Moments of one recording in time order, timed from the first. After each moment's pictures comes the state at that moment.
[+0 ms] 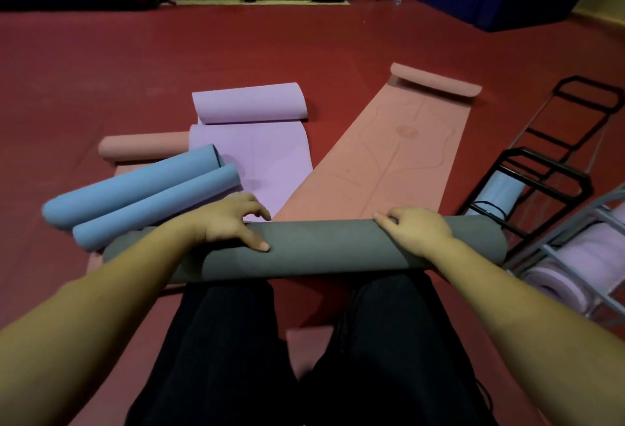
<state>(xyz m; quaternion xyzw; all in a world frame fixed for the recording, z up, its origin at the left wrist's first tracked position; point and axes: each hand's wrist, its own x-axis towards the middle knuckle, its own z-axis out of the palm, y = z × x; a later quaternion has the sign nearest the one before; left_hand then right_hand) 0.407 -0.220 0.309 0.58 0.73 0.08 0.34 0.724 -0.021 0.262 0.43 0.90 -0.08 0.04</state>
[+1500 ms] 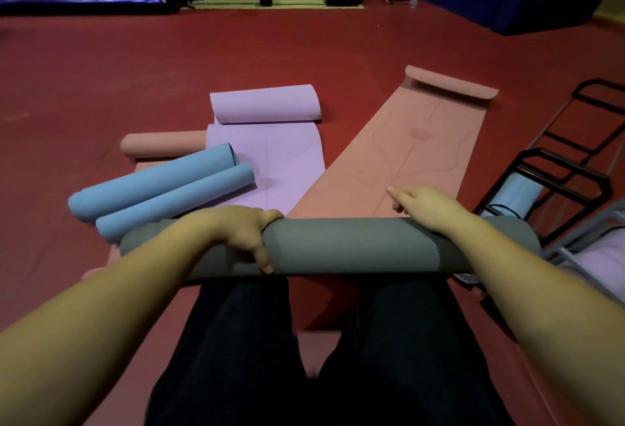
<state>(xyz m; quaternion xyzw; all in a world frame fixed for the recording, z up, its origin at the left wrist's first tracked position) 0.424 -0.234 0.317 0.57 0.74 -0.09 0.35 0.707 -0.024 0.308 0.42 0.87 -0.25 0.02</state>
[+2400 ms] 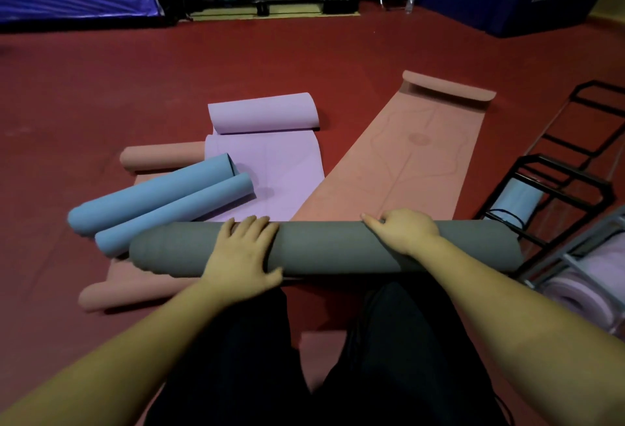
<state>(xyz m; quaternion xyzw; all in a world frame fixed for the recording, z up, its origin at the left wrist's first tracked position) 0.450 -0.268 0.256 0.63 0.77 0.05 -0.06 0.680 -0.039 0.274 0.45 0.89 -0.07 0.06</state>
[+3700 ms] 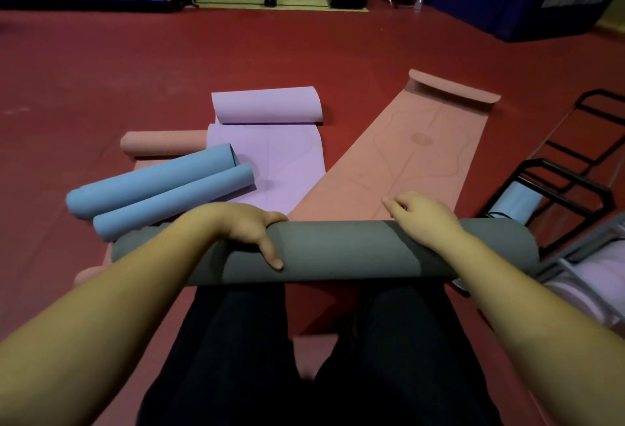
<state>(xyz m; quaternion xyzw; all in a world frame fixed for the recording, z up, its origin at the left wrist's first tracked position) 0.419 -0.222 0.322 0.53 0.72 -0.04 0.44 0.700 -0.039 0.304 0.41 0.90 -0.15 -0.04</state>
